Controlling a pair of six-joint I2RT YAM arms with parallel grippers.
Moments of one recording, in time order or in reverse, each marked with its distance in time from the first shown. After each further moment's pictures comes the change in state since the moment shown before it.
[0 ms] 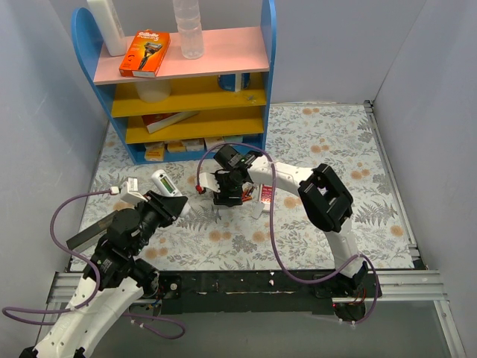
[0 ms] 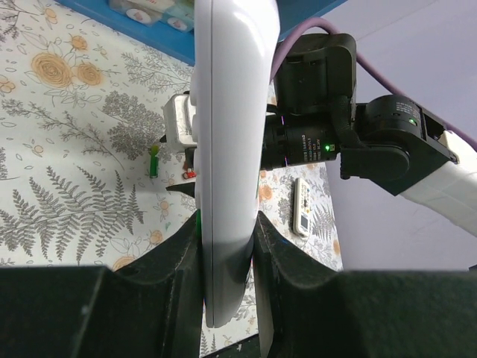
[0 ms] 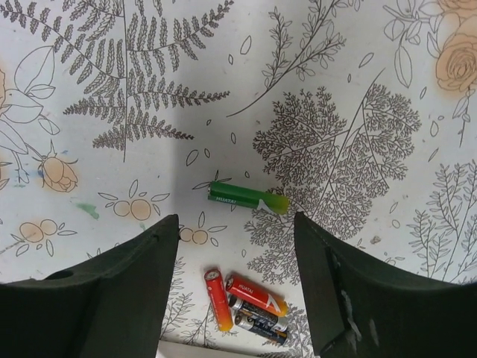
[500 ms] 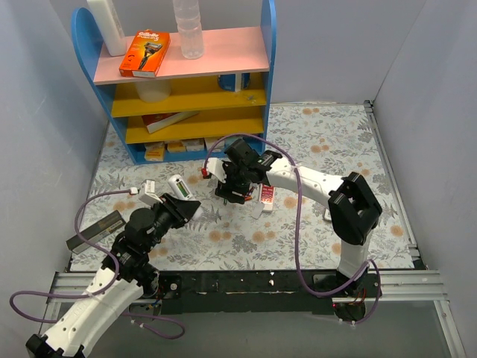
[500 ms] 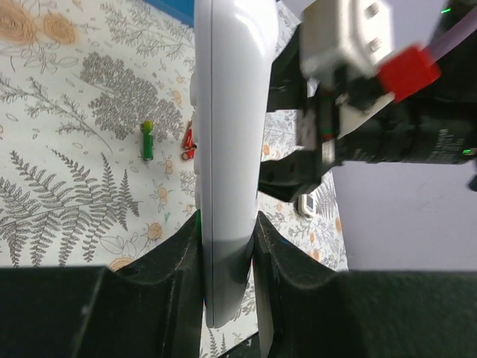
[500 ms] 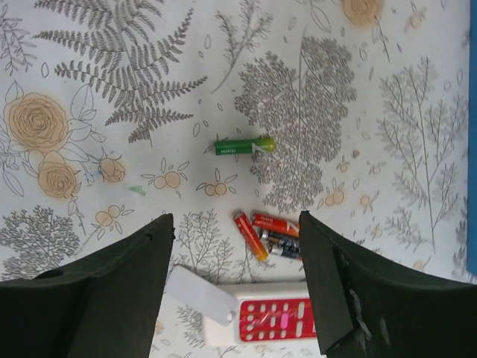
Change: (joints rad) left arm 0.000 0.061 -0.232 0.265 0.102 -0.037; right arm 0.000 -0.252 -0.153 0.091 0.100 0.384
